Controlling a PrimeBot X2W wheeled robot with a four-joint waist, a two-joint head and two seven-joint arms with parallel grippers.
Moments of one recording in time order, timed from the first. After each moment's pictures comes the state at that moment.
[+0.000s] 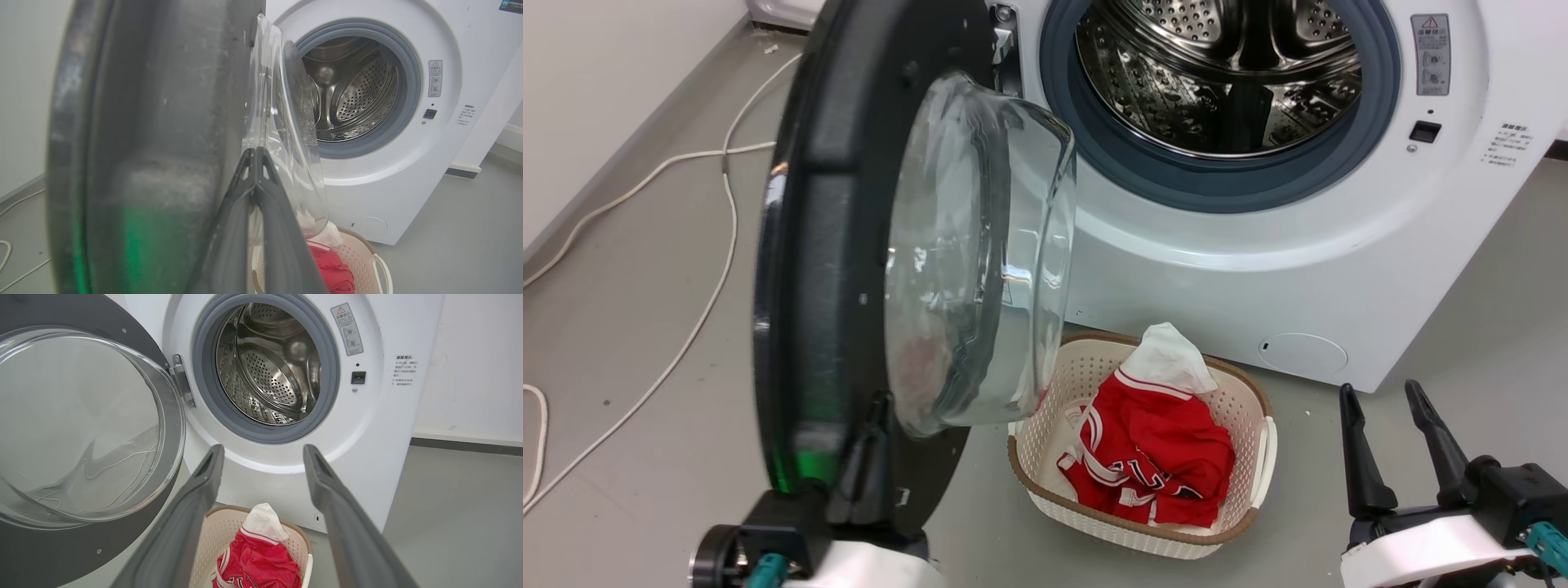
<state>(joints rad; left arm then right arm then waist) 0.06 0.27 -0.38 -0.19 -0.35 0.31 -0.17 0.06 -0.05 -0.02 0.00 0.15 0.13 -0.18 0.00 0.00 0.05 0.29</state>
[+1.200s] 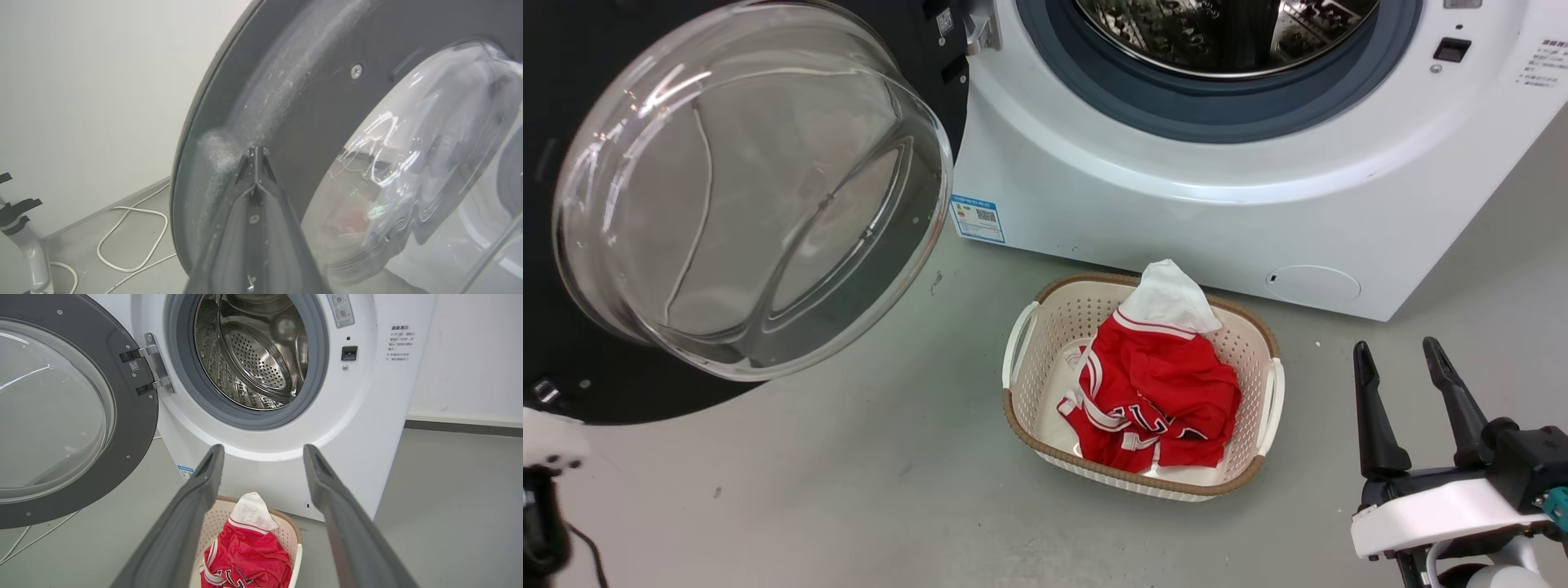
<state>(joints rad) -0.18 0.51 0.12 0.22 -0.65 0.22 -0.24 0.00 -0.05 -0.03 -0.04 0.12 0.13 -0.15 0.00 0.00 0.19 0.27</state>
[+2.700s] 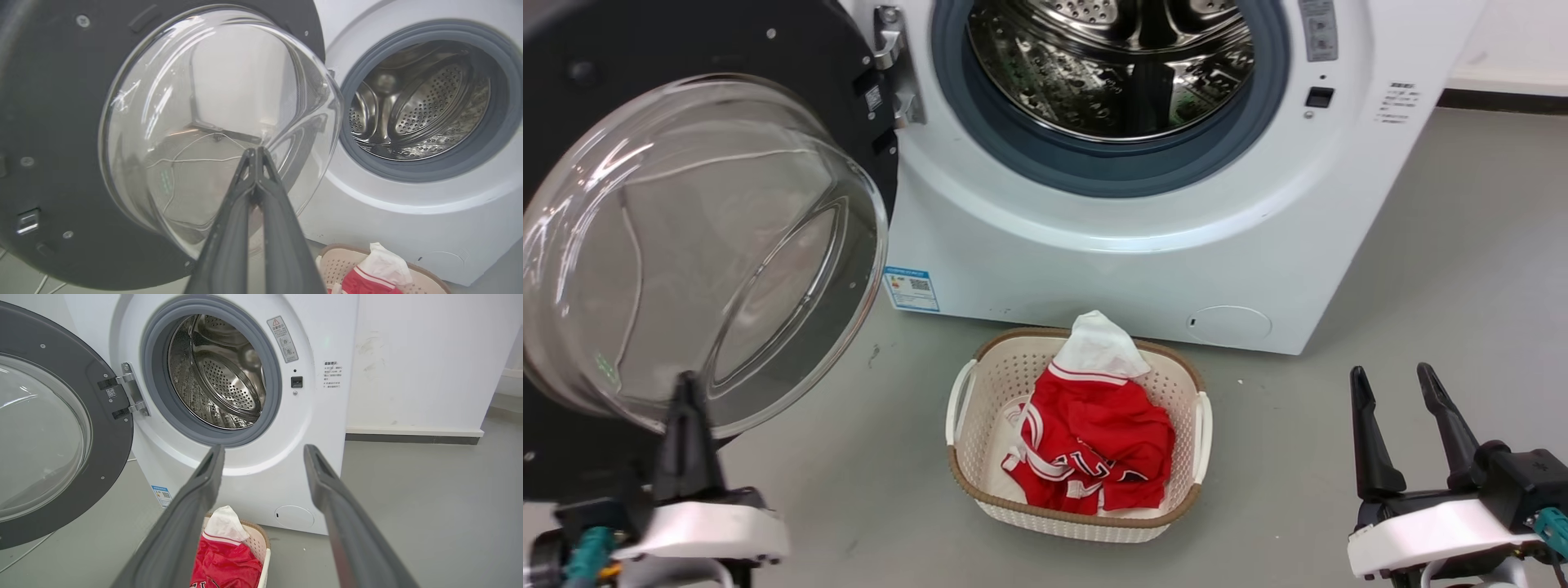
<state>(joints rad) 0.00 0.30 0.02 0.05 -0.41 0.16 -0.27 0.02 -0.05 -0.03 0.02 0.14 0.13 -0.20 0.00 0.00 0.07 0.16</state>
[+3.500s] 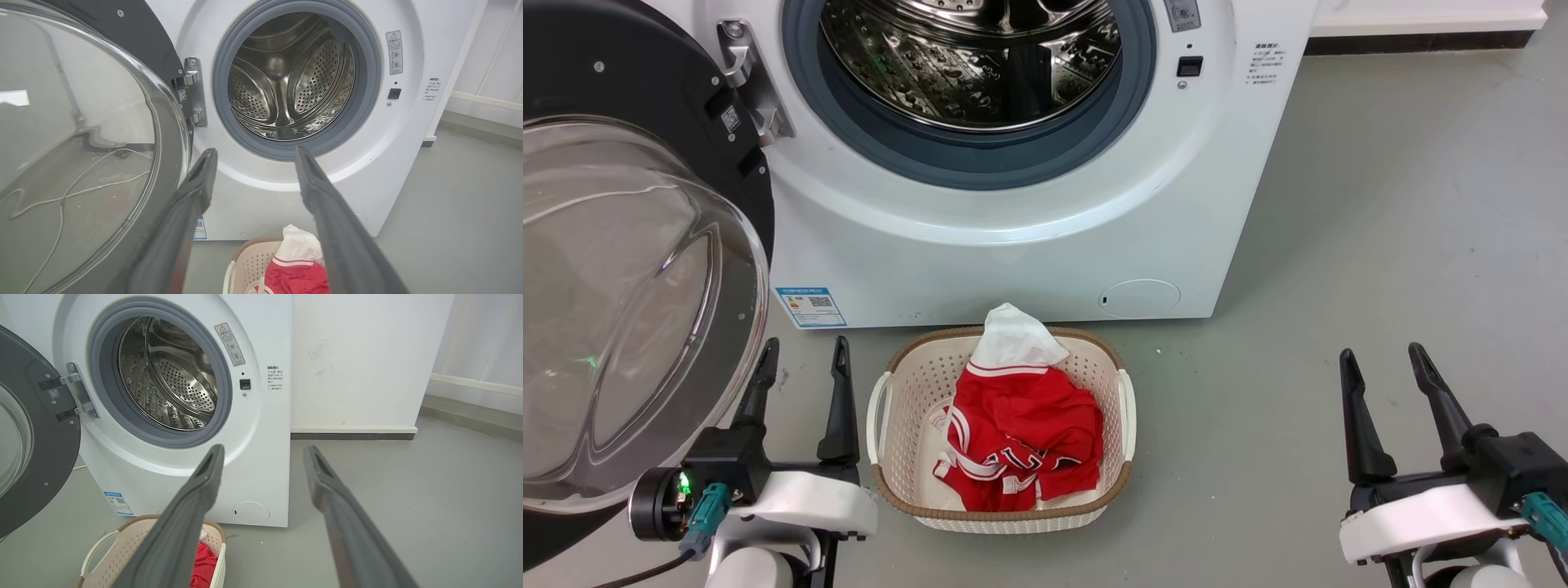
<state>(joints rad) -0.11 0.19 -0.11 0.12 -0.24 0.08 -0.27 -0.01 -0.05 -0.02 0.02 0.09 0.13 -0.20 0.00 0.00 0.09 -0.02</state>
